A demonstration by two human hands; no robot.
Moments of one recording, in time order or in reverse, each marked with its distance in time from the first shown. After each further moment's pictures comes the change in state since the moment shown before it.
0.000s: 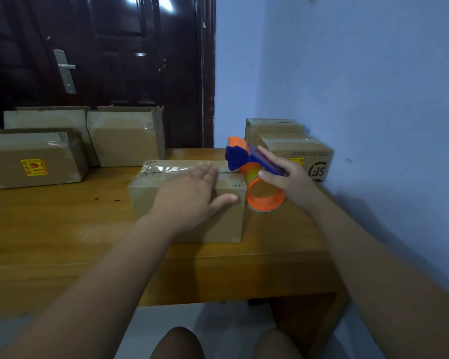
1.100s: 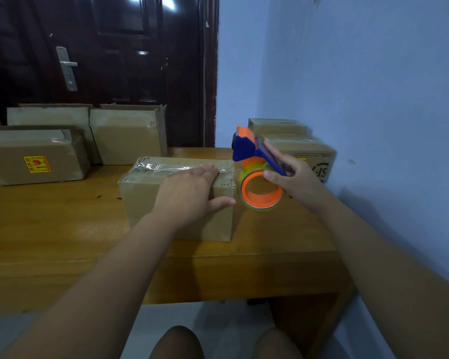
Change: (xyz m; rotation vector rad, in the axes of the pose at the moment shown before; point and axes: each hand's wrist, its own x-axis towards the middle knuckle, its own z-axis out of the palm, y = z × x) left_hand 0.010 -0.012 0.012 0.068 0.072 0.007; right_hand -0.005 -0.011 -0.003 -0.075 0.005 -0.032
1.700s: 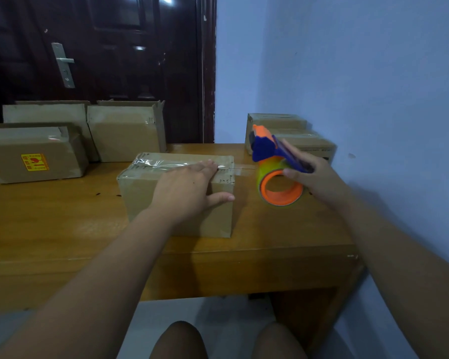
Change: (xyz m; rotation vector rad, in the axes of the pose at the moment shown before) left_hand -0.001 -0.001 -0.001 -0.013 0.007 0.013; right_hand -0.012 0.012 -0.026 0.054 0.007 0.020
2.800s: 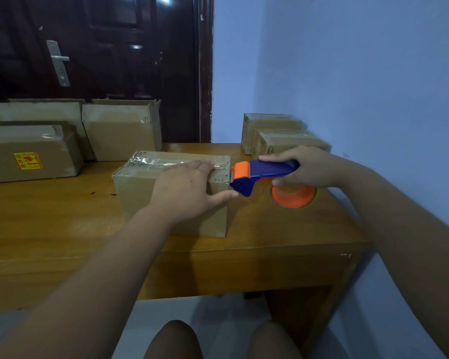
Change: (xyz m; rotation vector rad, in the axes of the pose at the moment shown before) left_hand 0.000 0.011 -0.006 -0.027 0.018 -0.047; right_hand 0.024 -0.037 -0.018 -0.704 -0.380 0.057
